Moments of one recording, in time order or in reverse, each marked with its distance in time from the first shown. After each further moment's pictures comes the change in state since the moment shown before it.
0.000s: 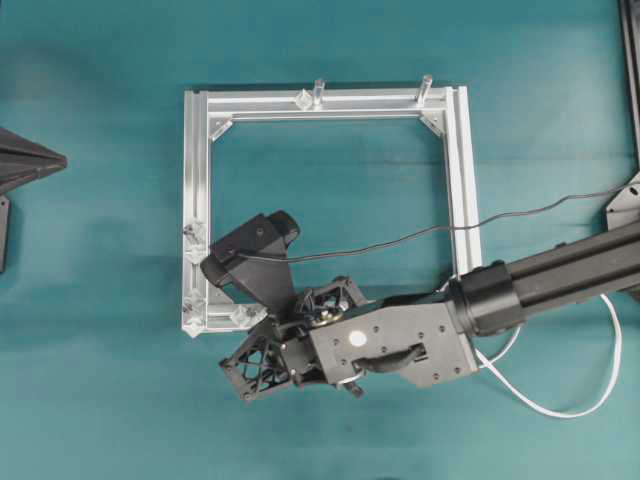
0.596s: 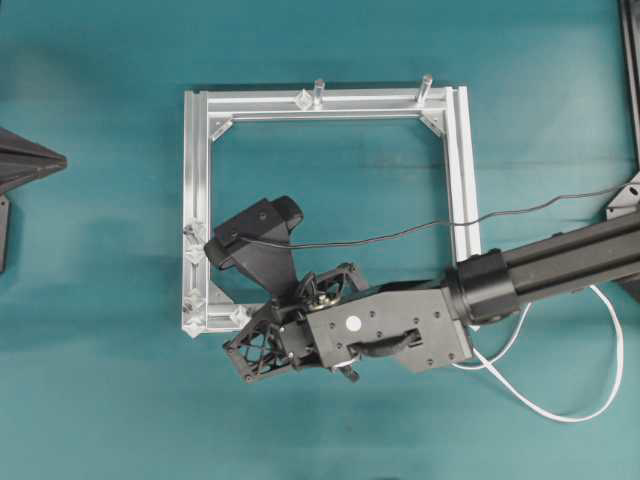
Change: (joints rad) left arm -0.002 0.000 0.000 0.000 0.002 0.000; right arm -0.025 0.000 0.012 -0.002 0.031 -0.002
